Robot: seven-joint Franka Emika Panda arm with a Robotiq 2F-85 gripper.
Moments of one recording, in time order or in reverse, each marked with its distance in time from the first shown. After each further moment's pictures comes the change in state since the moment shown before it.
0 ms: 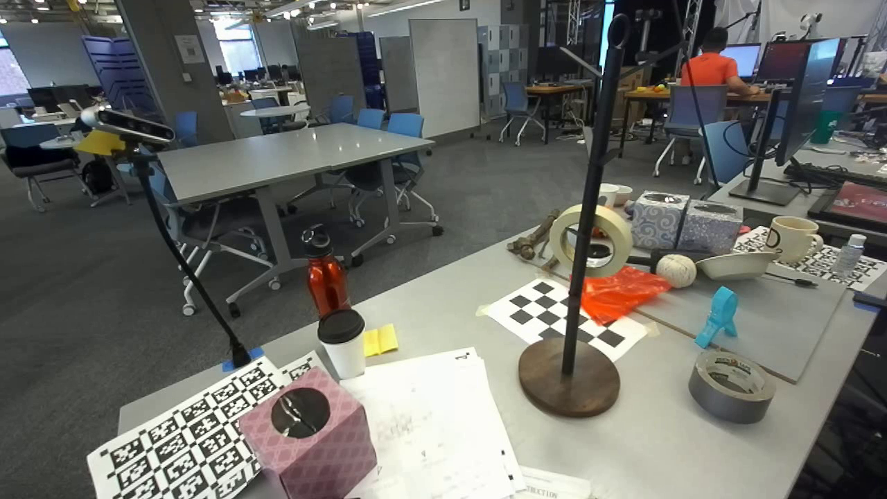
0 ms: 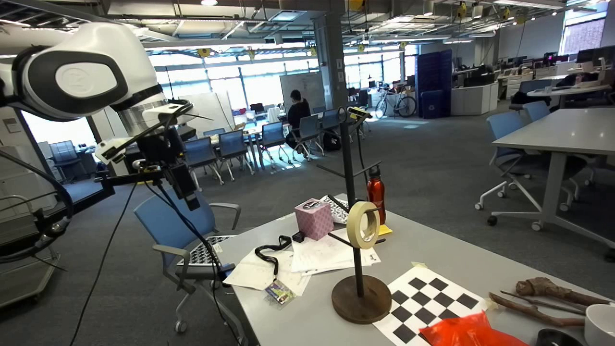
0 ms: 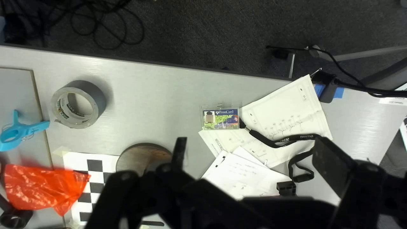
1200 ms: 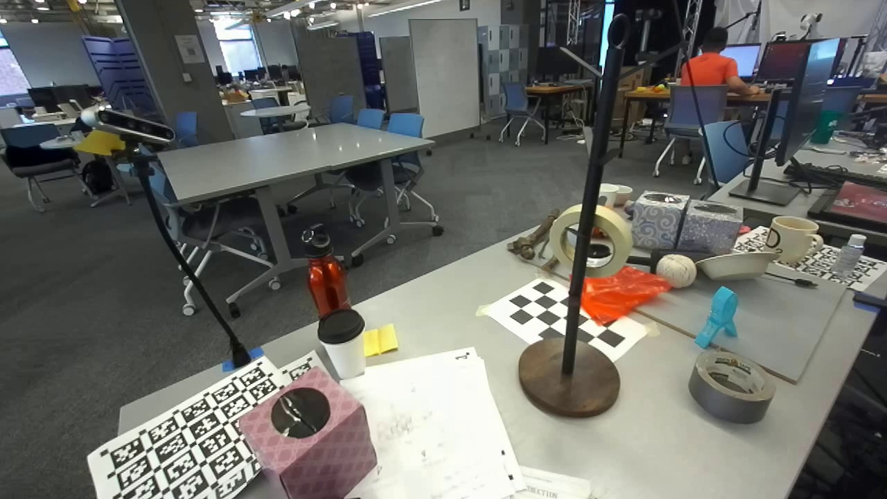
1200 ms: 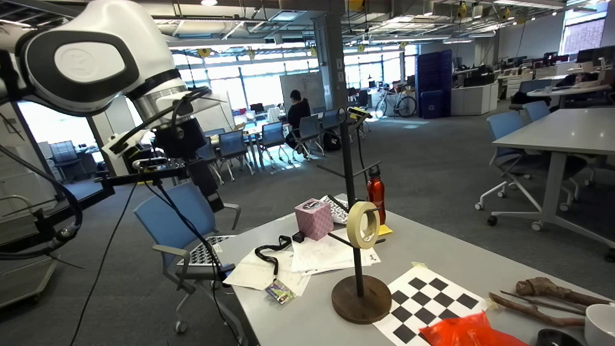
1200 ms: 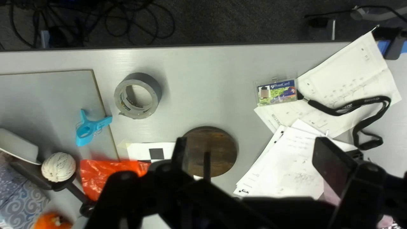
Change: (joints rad) arm -0.112 0.000 -0.092 0.012 -0.125 0.009 0.022
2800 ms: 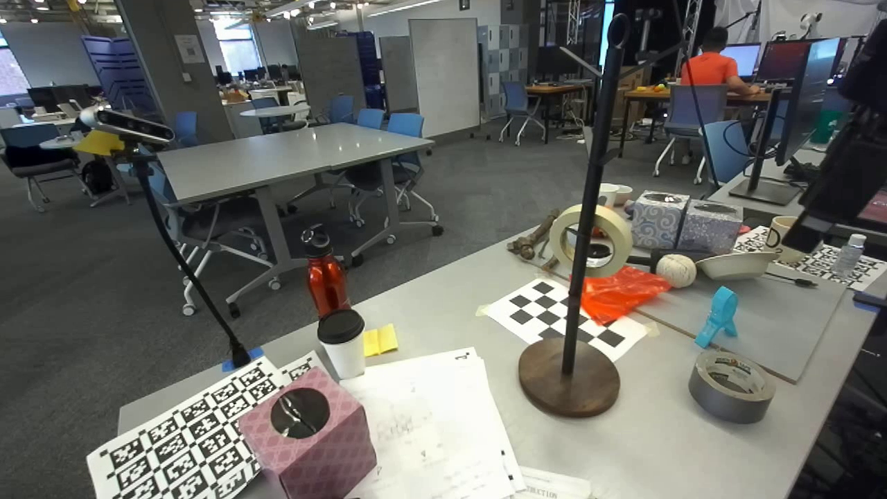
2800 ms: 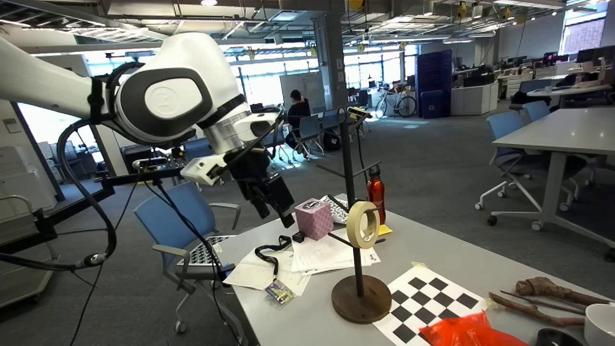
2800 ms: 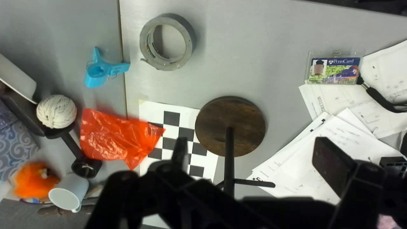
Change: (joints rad) arm -0.039 0.270 -0.110 0.046 -0.143 0.271 -0.245
